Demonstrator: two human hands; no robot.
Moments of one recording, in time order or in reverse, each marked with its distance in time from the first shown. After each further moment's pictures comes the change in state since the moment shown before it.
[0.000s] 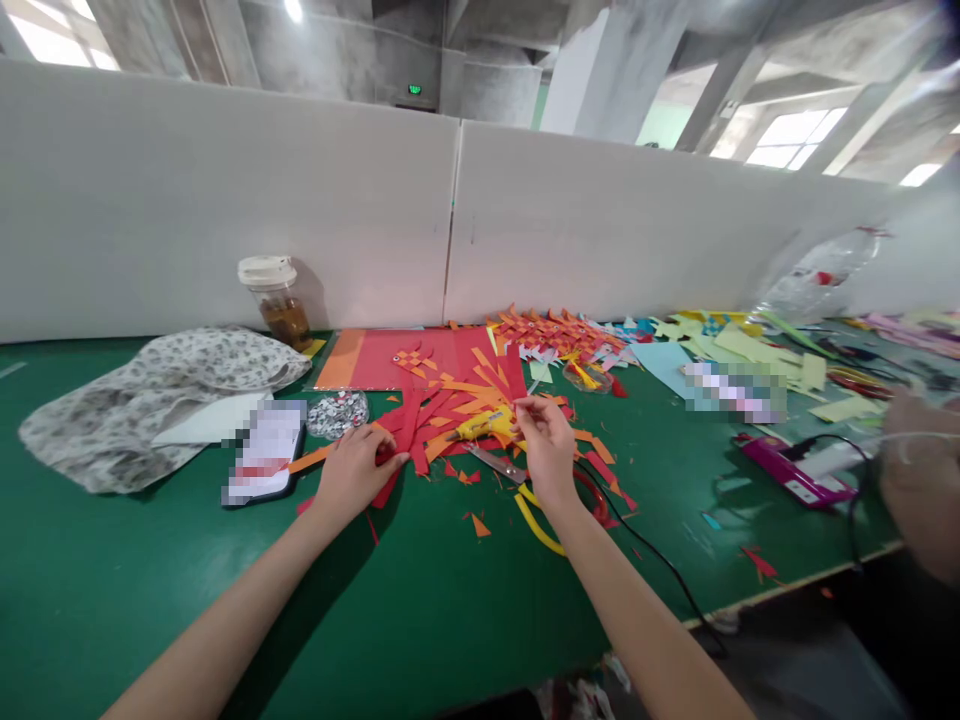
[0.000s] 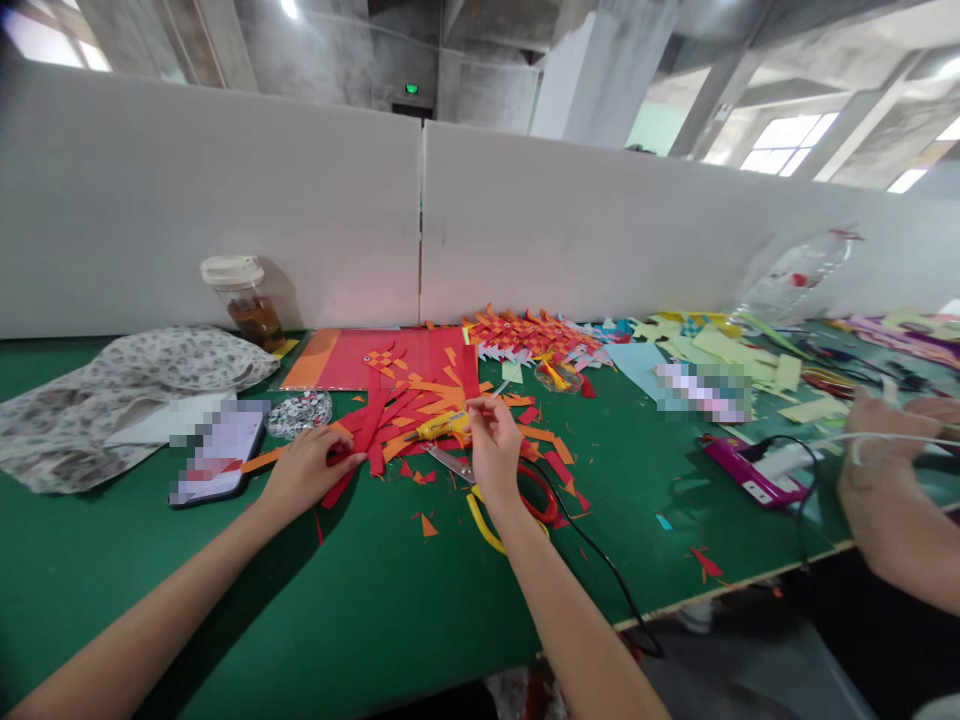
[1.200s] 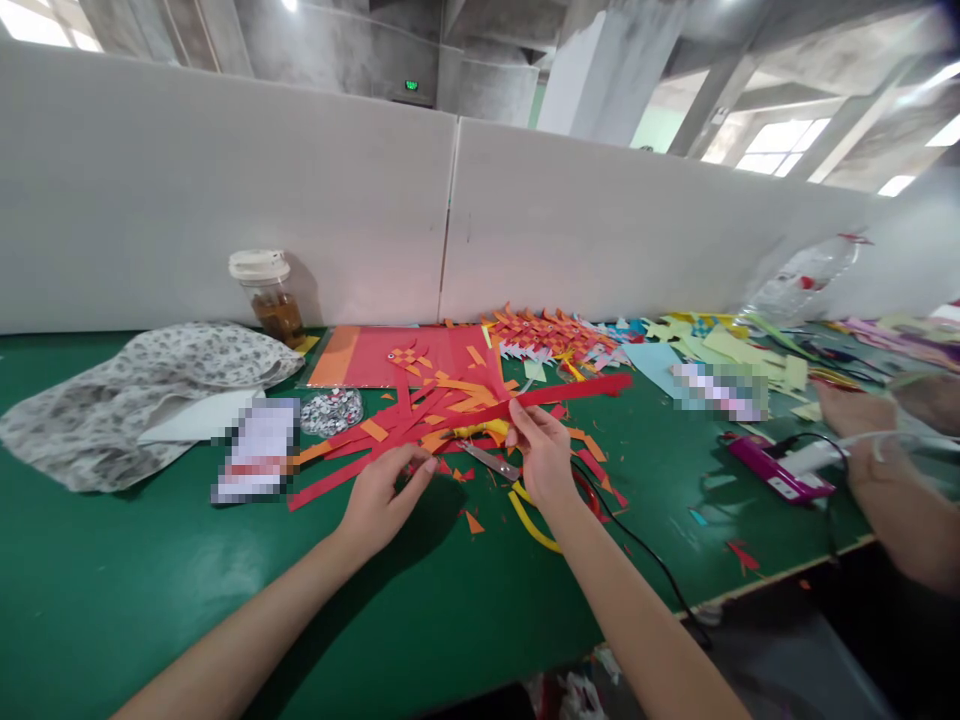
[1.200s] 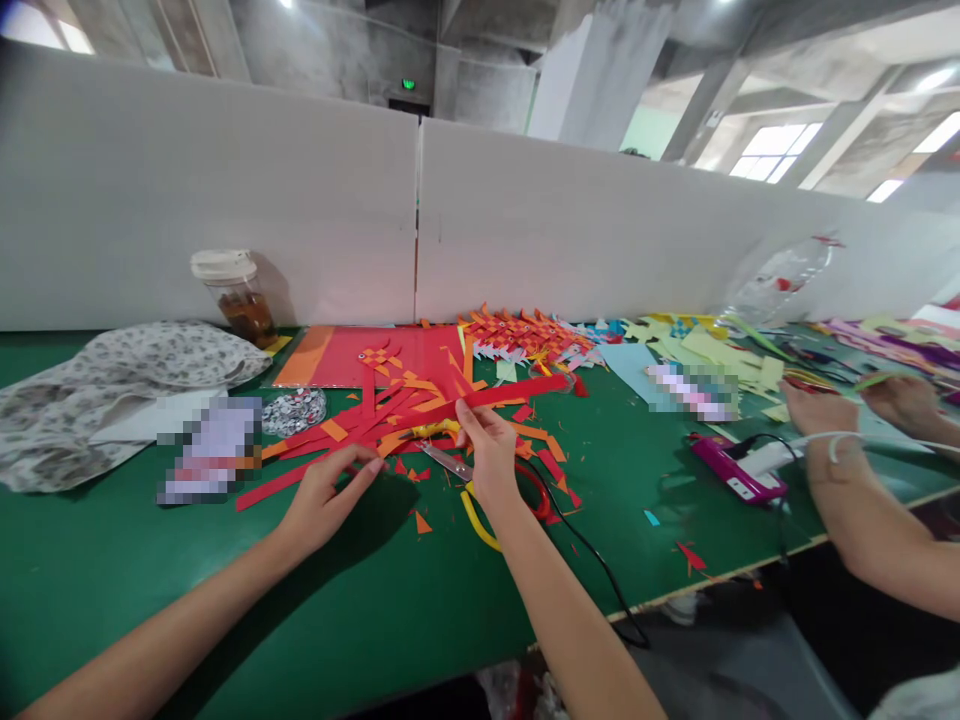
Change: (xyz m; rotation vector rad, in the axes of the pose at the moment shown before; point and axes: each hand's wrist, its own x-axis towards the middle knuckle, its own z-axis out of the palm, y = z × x) left_hand -0.026 0.053 0.000 -0.644 -0.035 0.052; right_hand -0.004 -0.010 0.002 0.319 -0.051 0.145
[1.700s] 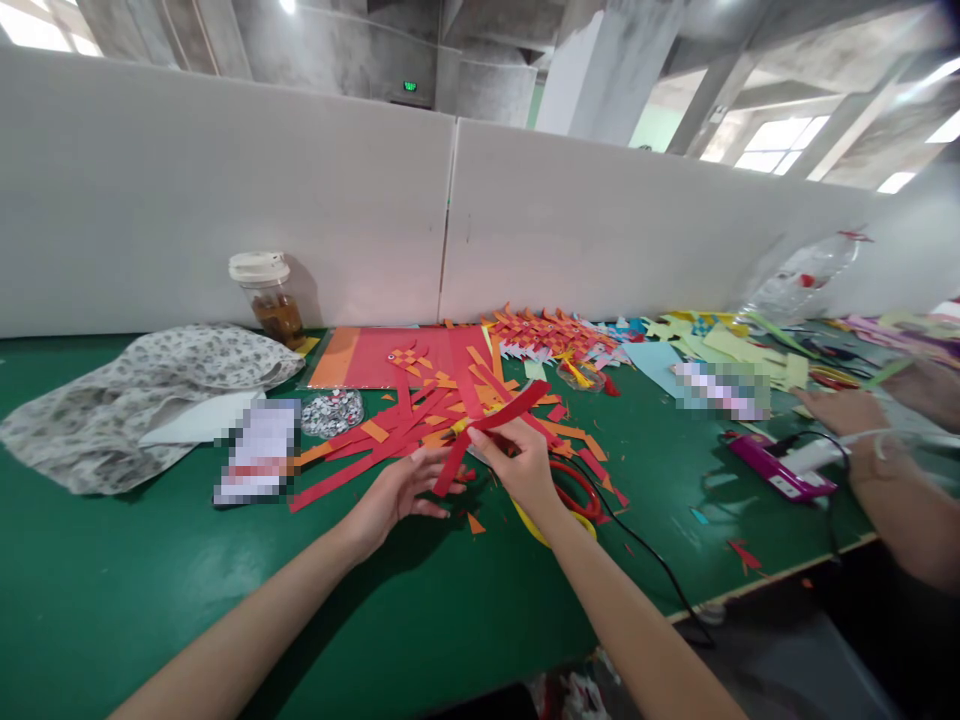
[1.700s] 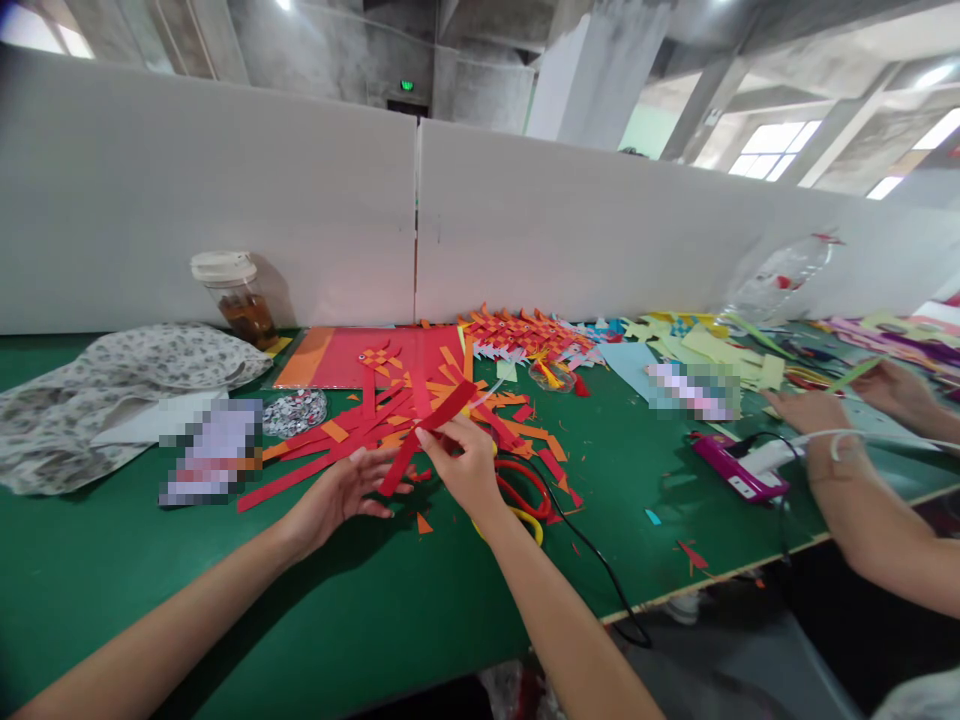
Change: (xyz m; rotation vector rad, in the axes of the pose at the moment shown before) left_hand 0.004 0.004 0.003 -0.948 -0.324 -0.446; right_hand -0.018 0.001 0.006 -0.618 -0.261 -0.452
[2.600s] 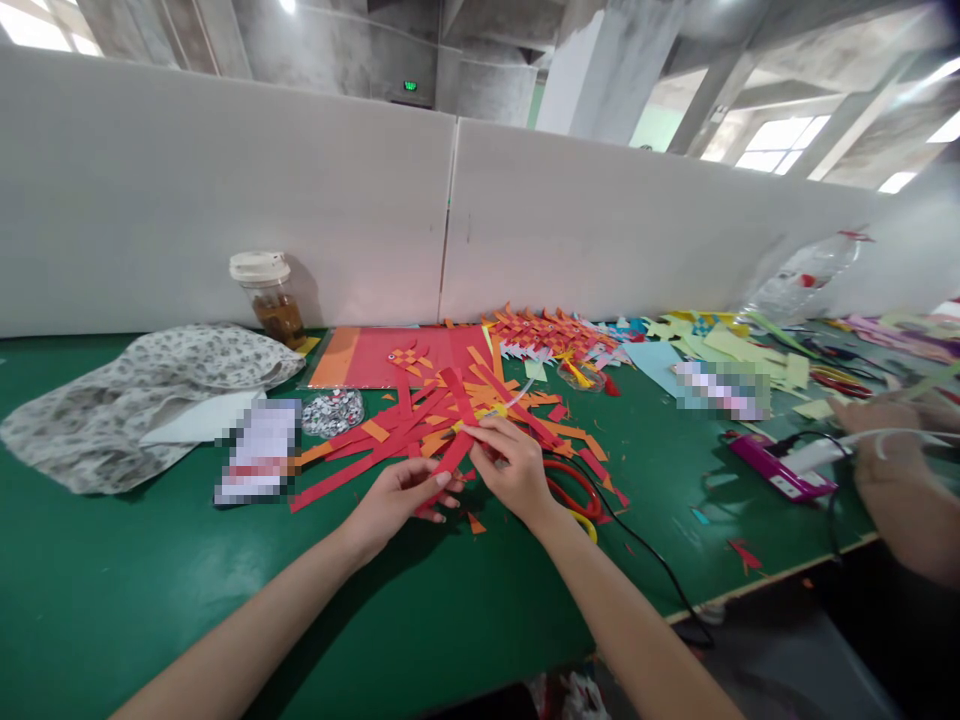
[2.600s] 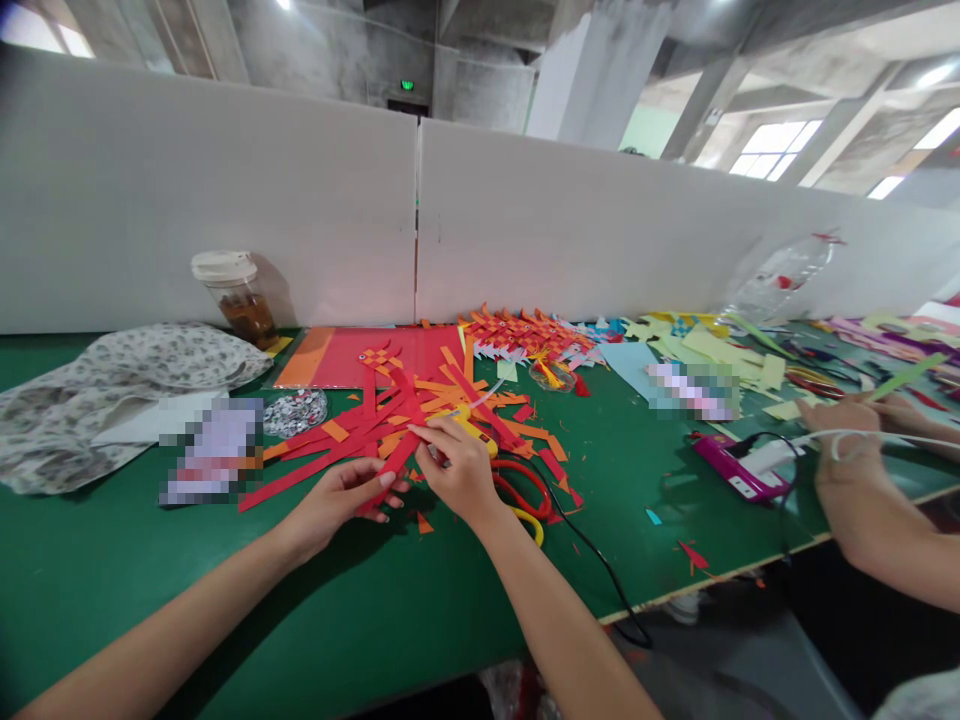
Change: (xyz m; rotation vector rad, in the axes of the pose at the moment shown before) left_hand 0.000 -0.006 0.004 0.148 0.102 -0.035; right_hand -0.004 0.005 0.002 -0.196 -0.067 -0.266
